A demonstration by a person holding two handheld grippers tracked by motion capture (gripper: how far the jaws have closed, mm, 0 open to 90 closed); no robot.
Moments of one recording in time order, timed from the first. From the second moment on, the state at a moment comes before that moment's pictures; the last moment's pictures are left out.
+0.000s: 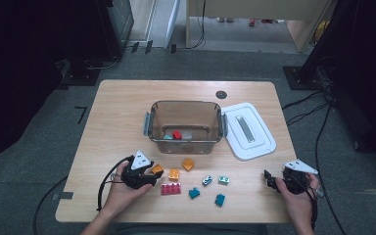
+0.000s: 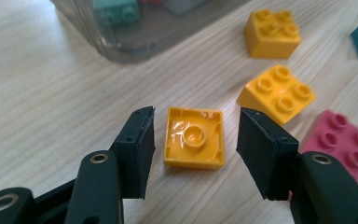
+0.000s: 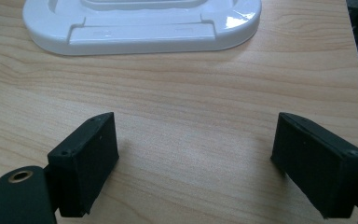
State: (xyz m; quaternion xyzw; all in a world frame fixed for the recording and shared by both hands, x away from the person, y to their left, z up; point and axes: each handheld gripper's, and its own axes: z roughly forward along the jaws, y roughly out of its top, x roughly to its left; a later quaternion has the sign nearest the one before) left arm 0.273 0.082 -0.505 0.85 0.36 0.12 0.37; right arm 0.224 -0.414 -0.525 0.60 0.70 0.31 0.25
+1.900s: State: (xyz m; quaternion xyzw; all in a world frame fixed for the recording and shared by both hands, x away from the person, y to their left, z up) left arm 0.327 0.049 -0.363 0.81 0.31 0.16 0.47; right arm 0.224 -0.414 -0.525 0.60 0.70 0.31 0.25
